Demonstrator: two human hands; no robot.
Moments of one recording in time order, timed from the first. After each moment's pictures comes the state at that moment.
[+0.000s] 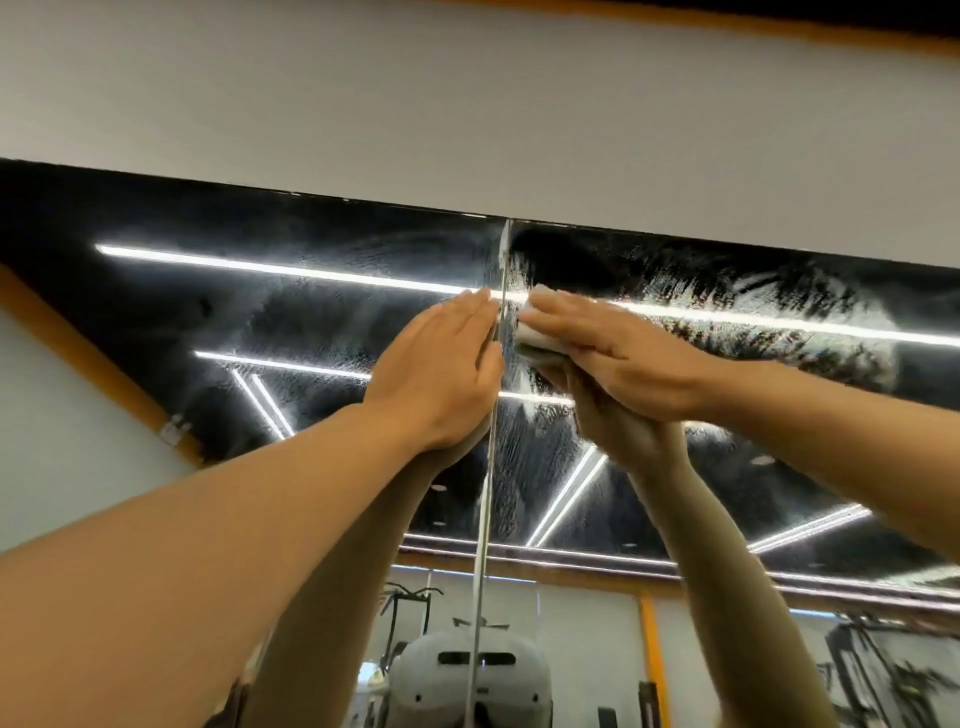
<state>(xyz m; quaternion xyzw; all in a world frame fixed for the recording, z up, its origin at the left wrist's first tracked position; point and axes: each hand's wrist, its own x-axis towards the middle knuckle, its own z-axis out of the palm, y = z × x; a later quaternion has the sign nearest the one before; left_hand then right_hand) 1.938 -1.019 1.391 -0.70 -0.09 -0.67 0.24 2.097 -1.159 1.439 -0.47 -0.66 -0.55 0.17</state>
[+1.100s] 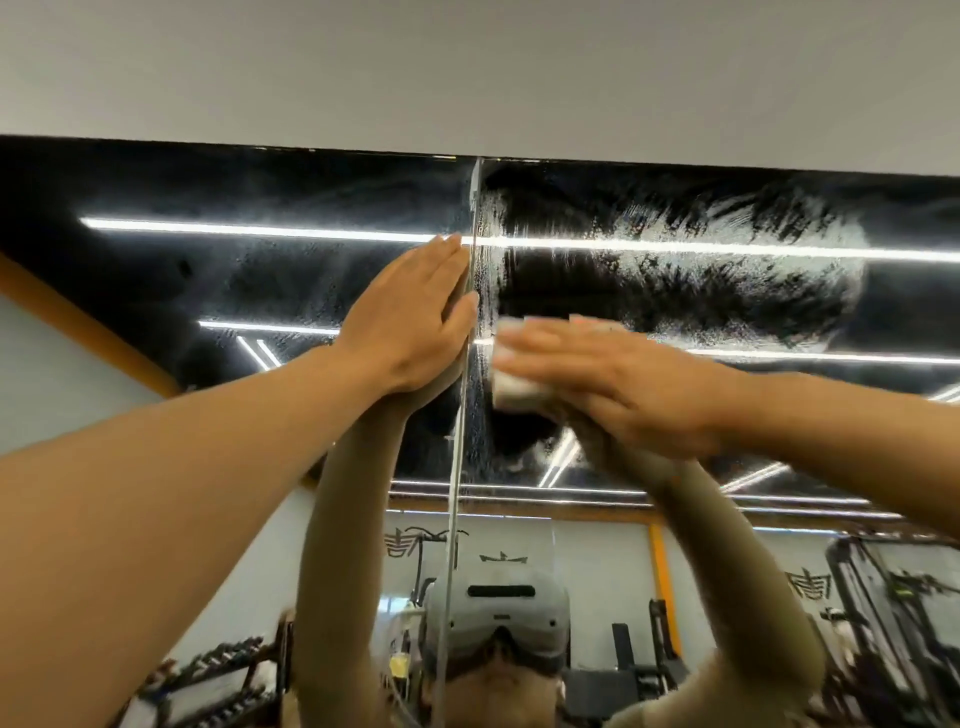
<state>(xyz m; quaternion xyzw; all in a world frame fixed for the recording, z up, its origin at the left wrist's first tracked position) 1.934 -1.015 1.390 -0.72 -0.10 -0.63 0.27 2.111 -1.178 1.367 -0.47 -0.69 -0.55 0.06</state>
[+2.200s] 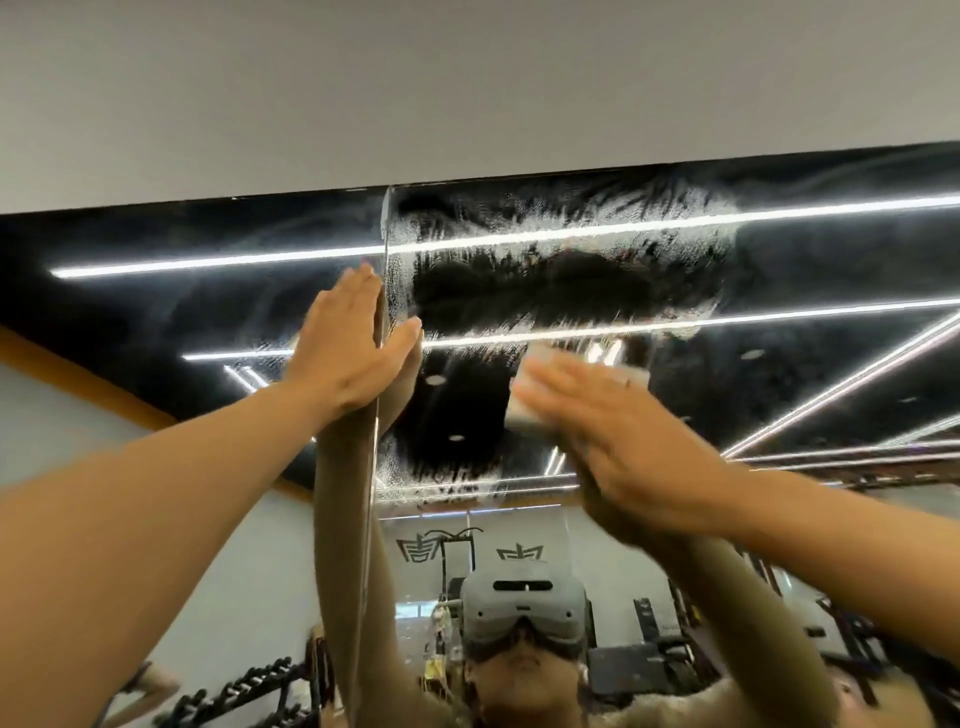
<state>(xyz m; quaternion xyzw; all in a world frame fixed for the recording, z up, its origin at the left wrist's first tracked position) 1.953 -1.030 1.393 -0.71 -0.14 -0.65 0.23 2.164 -1.209 1.293 -0.45 -0.65 -0.56 0.26</state>
